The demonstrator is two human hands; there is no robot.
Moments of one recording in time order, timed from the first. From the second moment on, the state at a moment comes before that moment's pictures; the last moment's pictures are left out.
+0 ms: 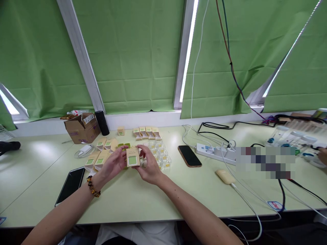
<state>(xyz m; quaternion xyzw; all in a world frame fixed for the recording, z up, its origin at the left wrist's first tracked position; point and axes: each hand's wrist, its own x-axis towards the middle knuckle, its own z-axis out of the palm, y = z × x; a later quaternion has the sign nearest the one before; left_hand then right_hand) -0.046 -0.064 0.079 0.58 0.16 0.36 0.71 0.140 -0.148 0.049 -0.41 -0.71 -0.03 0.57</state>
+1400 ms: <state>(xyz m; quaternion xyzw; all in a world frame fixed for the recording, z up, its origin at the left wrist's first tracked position) -0.055 -0.075 0.052 0.77 0.15 0.58 -0.19 0.122 -0.144 0.051 -0.36 -0.61 0.20 0.67</state>
